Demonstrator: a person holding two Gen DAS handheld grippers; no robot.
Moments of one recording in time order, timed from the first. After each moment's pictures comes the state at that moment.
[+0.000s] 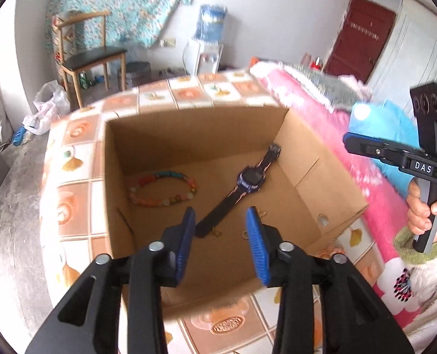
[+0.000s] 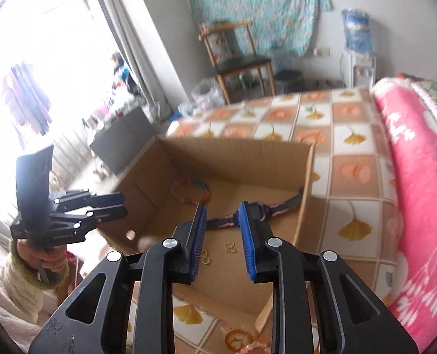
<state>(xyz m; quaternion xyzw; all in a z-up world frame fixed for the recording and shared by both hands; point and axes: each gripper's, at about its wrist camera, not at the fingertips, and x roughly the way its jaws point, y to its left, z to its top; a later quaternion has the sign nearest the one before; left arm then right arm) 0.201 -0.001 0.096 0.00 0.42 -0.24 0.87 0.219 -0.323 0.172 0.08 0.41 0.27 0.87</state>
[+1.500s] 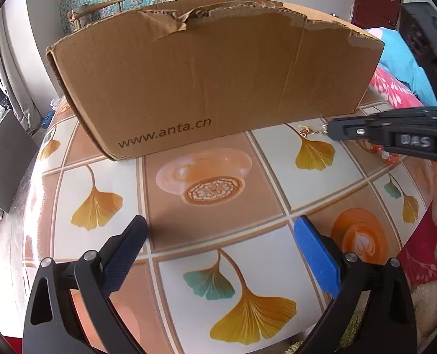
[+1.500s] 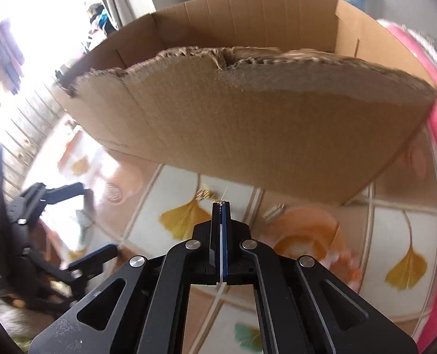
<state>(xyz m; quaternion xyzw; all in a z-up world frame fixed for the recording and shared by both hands) 0.076 -0.031 -0.040 0.09 0.46 -0.16 0.87 0.135 -0.242 0.042 0.02 0.53 0.21 0.82</state>
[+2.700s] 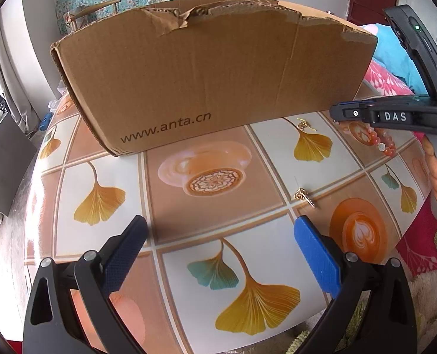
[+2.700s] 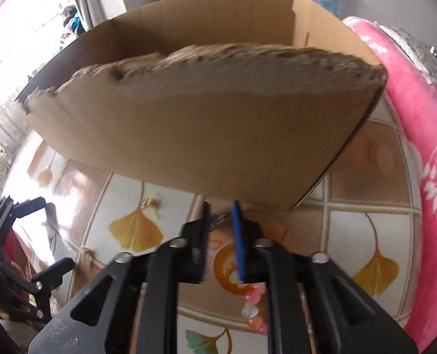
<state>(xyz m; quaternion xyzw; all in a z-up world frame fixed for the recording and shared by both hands) 0.070 -0.024 -0.040 0.09 0.46 -0.17 0.87 0.156 -0.260 0.030 0.00 0.53 0.14 0.84</state>
